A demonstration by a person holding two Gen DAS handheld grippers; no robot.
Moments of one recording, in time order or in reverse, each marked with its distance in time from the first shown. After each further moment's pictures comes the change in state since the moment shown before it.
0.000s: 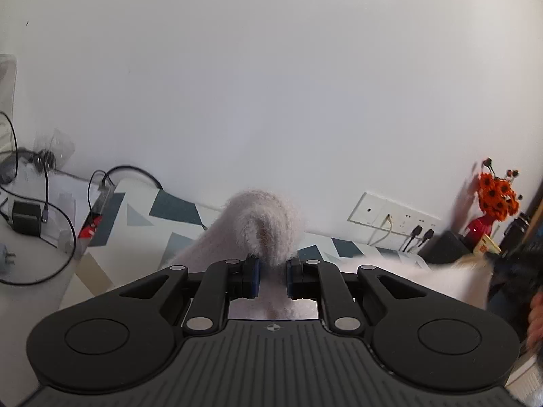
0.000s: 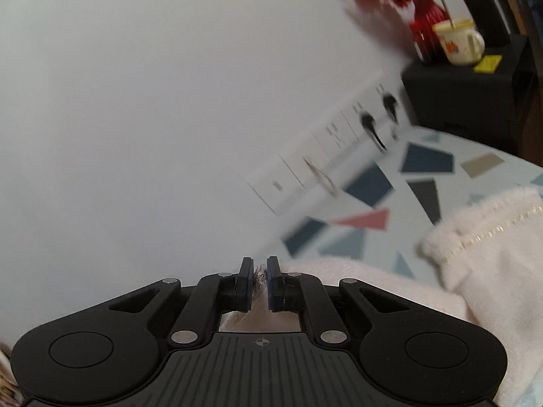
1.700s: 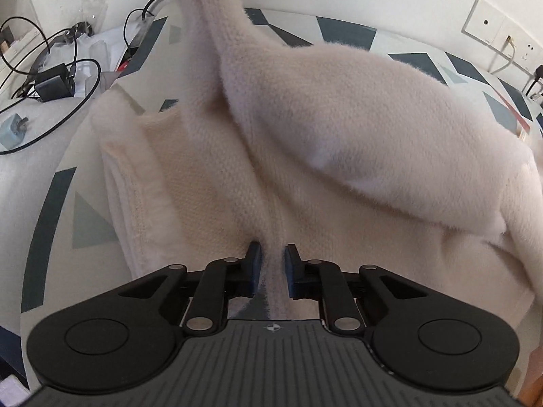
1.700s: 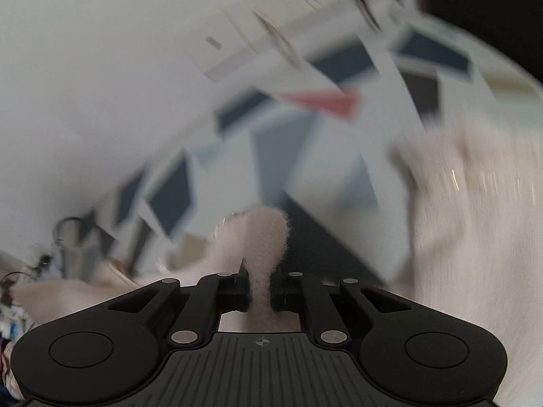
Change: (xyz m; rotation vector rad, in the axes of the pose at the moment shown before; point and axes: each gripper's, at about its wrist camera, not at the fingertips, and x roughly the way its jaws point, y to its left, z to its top) left arm 0.122 -0.014 -0.112 0.033 0.559 0.420; right arm 0.156 -0.104 -0.015 -0.141 0.451 -0.071
